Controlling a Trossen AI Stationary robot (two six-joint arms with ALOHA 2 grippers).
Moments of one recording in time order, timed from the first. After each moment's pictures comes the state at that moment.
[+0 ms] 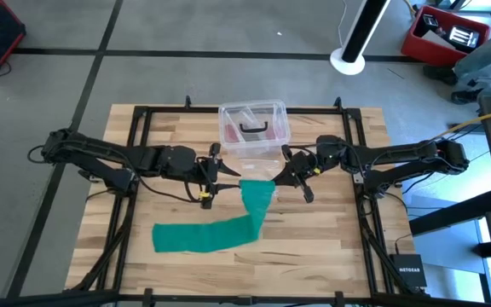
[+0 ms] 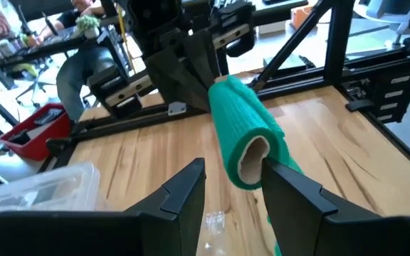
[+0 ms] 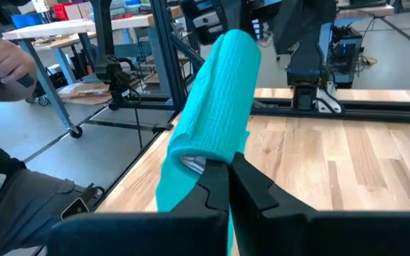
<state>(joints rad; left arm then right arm) -0.14 1.27 1.06 -0.08 -0.14 0.18 -0.05 1.13 0.68 0.29 -0.46 0.04</state>
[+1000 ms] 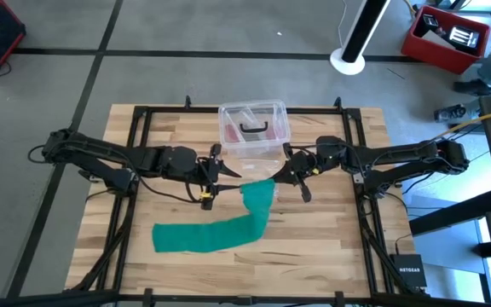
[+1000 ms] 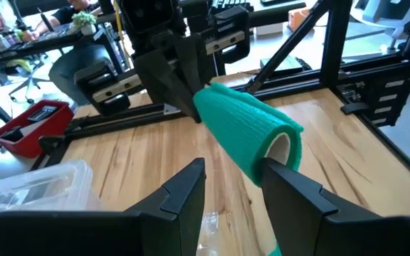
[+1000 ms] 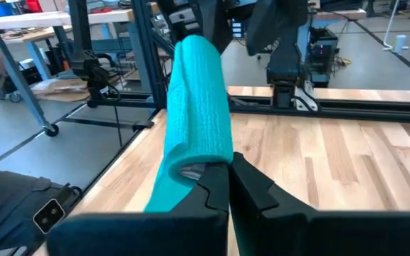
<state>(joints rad) -0.14 1.28 1.06 -0.07 -0.13 0.16 -0.05 1.13 0.68 0.28 -0.38 0.02</state>
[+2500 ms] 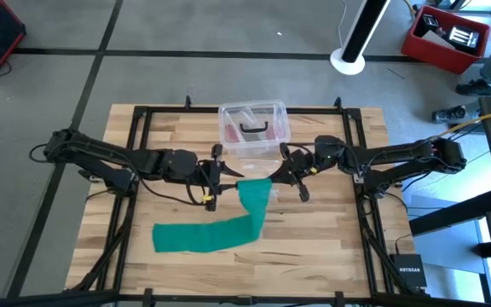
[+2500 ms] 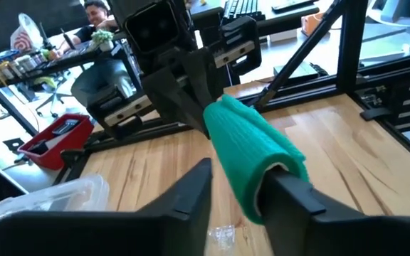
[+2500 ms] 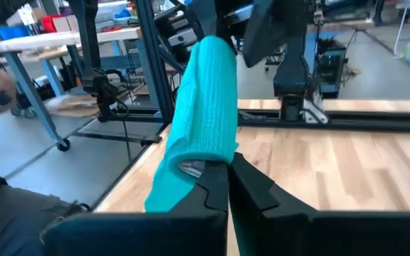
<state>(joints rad) -0.16 1.31 1.06 -0.01 -0.21 0.21 -0.05 1.17 0.68 0.39 -0.41 0.07</state>
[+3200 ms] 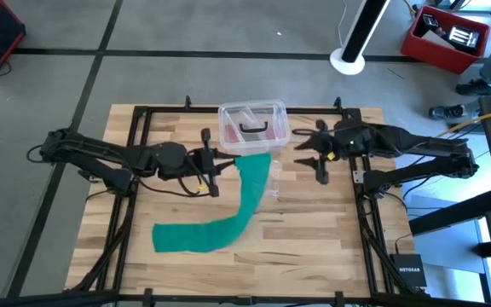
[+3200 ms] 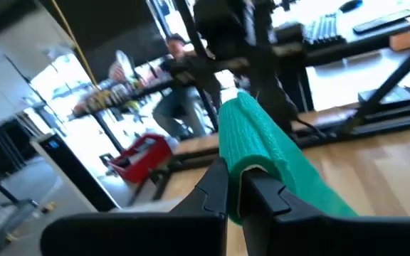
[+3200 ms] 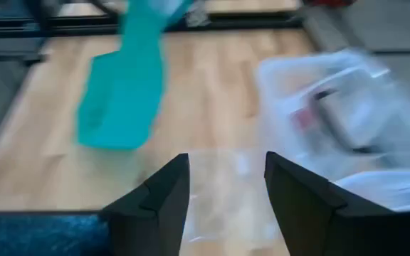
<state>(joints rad) -0.16 1.25 1.06 0.11 -0.44 0.34 -0.06 0.96 1.06 -0.65 -0.02 -0.01</state>
